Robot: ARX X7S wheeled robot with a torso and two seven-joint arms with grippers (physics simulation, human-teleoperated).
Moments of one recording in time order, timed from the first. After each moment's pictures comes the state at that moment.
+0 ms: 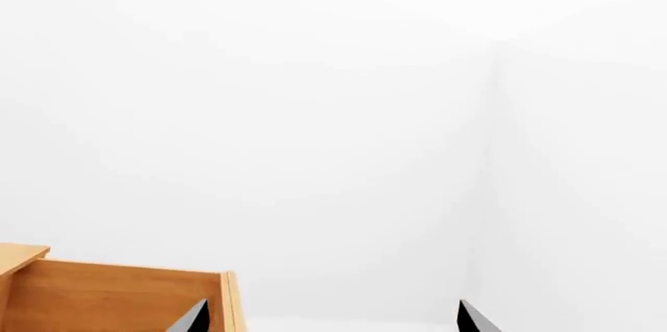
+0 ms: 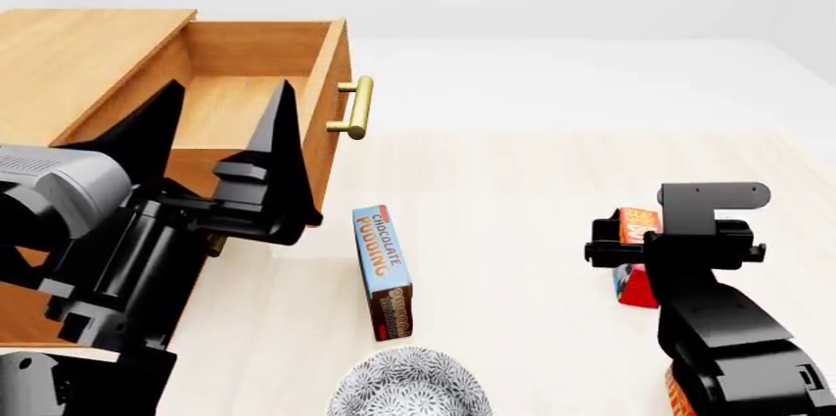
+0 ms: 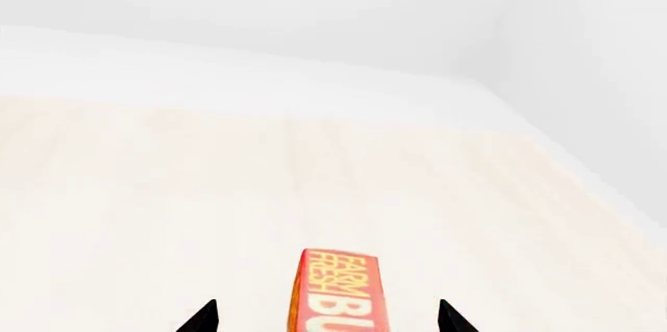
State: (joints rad) left arm -0.51 -0.74 0.36 0.81 -1.06 -0.24 -0.67; right arm 0.59 0.46 -0.22 0.22 0.39 0.57 0.28
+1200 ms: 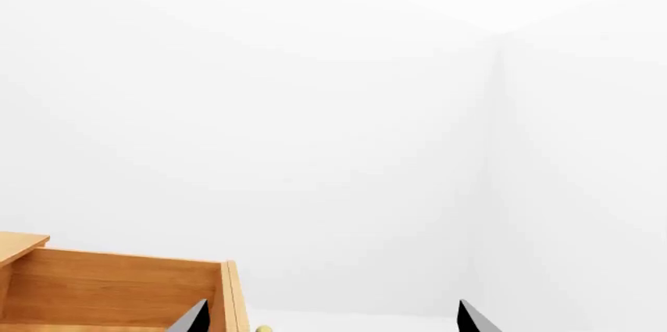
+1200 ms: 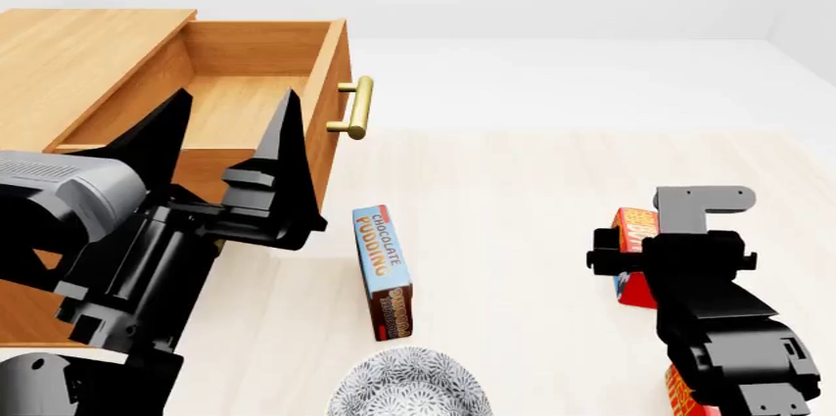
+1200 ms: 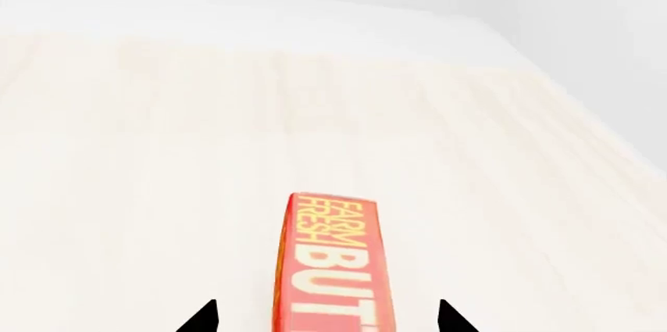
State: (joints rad) left arm -0.50 -0.74 0.37 0.79 -1.04 -0.23 -0.66; right arm 0.70 0.44 -0.25 0.45 0.39 0.60 0.23
